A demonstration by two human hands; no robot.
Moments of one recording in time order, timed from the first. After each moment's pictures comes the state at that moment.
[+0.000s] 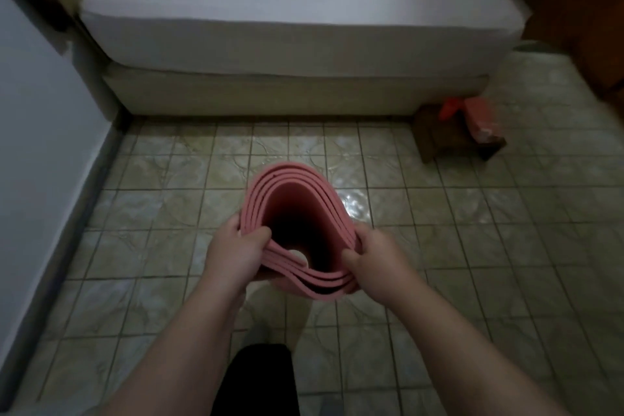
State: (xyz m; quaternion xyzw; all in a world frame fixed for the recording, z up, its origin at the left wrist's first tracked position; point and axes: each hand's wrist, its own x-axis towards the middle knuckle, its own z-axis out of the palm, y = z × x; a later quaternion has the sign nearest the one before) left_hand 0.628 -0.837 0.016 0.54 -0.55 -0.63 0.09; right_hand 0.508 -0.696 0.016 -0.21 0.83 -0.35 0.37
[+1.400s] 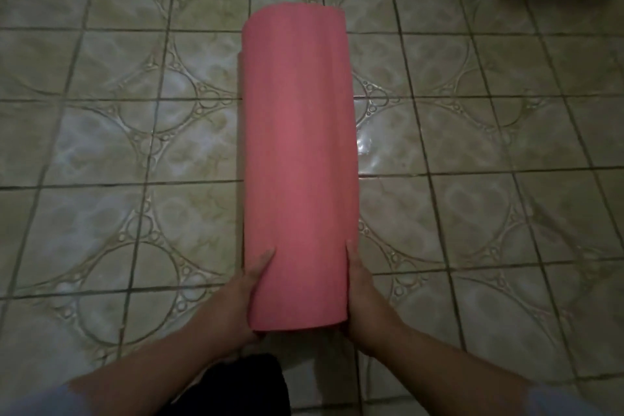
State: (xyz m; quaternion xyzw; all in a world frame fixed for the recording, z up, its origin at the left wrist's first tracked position) left_hand 0.696 -0.757 -0.679 0.23 -0.85 -0.45 -0.15; right_hand 0.544 -0.579 -0.670 -0.32 0.79 -0.32 0.42
